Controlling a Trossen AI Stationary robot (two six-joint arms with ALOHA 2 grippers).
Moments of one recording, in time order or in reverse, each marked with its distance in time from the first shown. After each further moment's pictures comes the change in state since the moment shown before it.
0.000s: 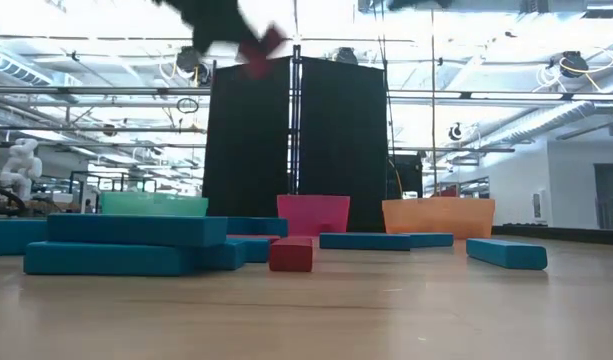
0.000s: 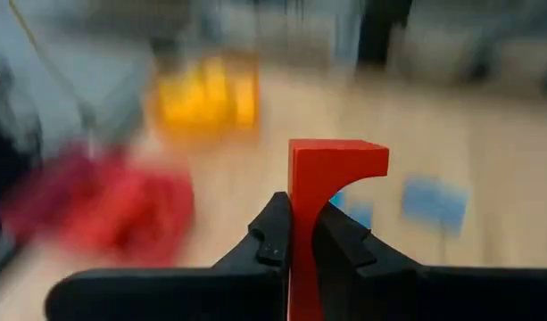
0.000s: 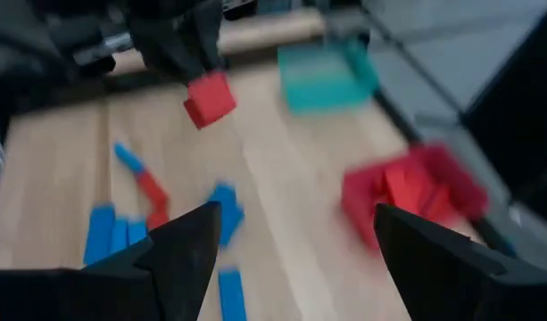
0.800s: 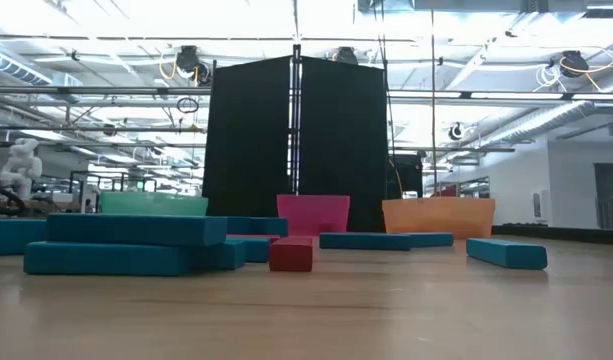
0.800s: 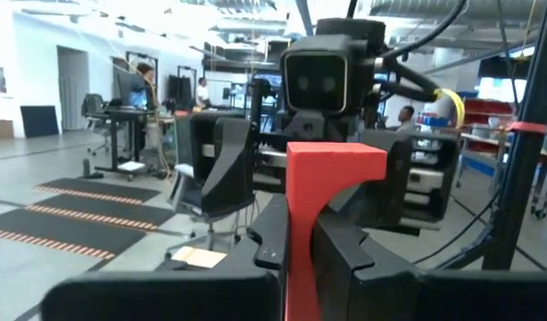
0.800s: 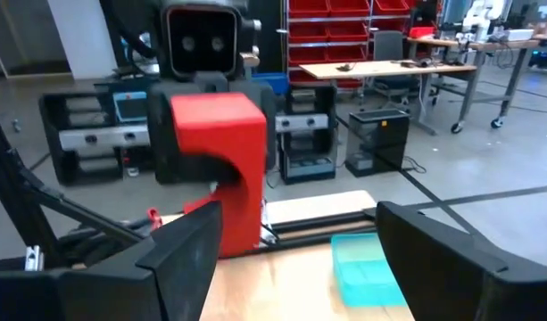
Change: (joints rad) left arm 0.000 -0.062 0.002 0.570 0.084 0.128; right arm -0.065 0.188 0.001 0.715 -0.140 -0.184
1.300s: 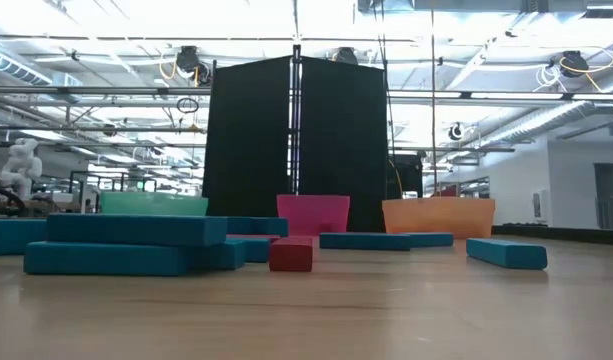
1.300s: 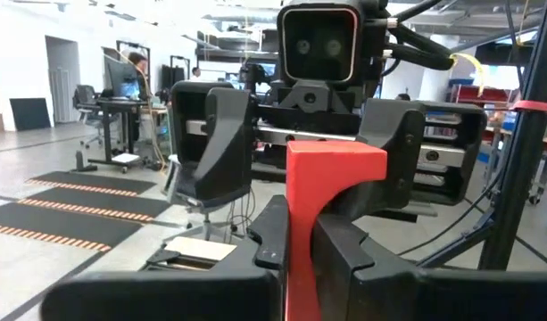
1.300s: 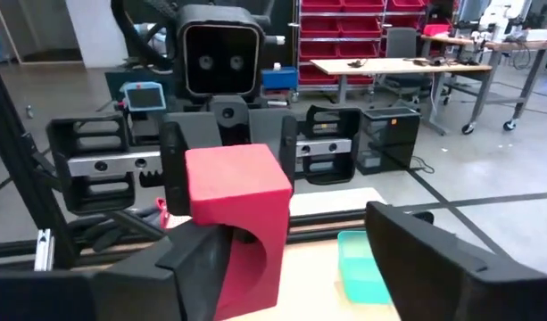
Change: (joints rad) left arm 0.000 0.074 0.000 0.037 0.028 -0.001; right arm 0.000 0.001 0.000 -0.013 -0.028 -0.024
